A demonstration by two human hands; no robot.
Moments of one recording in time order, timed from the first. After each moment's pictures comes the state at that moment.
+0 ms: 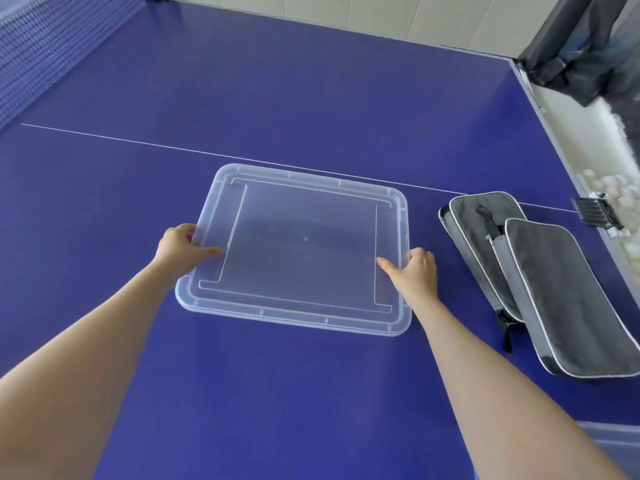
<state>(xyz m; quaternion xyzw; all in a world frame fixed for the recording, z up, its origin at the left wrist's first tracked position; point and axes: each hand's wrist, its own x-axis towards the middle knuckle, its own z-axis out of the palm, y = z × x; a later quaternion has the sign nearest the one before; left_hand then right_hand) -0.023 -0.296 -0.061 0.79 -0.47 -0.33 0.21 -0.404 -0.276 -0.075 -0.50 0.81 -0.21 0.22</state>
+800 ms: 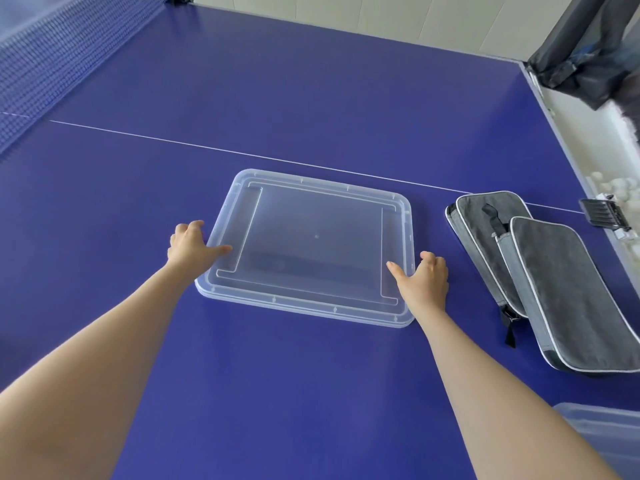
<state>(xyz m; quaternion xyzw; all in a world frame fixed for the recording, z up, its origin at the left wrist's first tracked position) -0.027 -0.273 -0.055 0.81 -0.48 -0.28 0.17 -0.394 -0.245 -0.063 -0.51 0.82 -0.19 0.17</state>
